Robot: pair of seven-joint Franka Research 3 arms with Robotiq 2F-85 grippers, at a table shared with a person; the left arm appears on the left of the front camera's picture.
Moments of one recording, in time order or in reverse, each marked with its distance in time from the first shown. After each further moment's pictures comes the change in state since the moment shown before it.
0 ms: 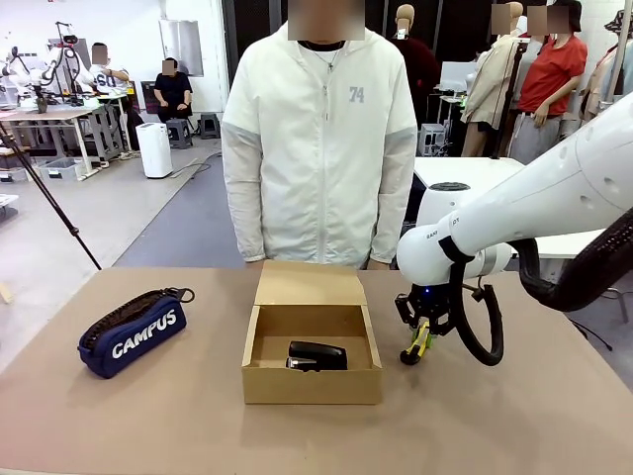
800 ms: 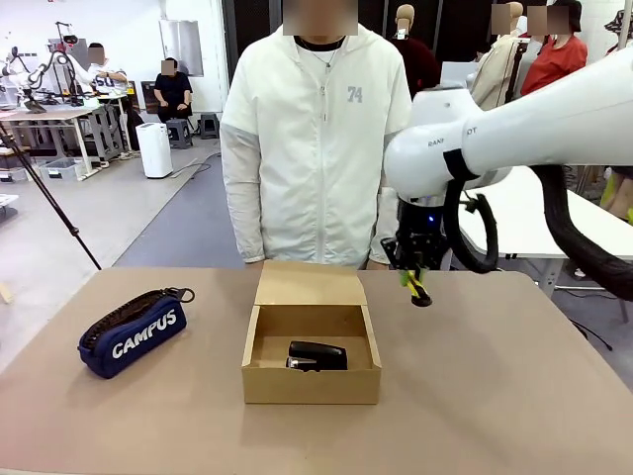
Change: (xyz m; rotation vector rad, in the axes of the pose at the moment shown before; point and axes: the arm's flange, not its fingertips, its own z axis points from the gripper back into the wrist) left arm 0.000 0.000 0.000 0.000 0.000 0.000; right arm -0.041 0.035 0.166 0.017 -0.044 0.743
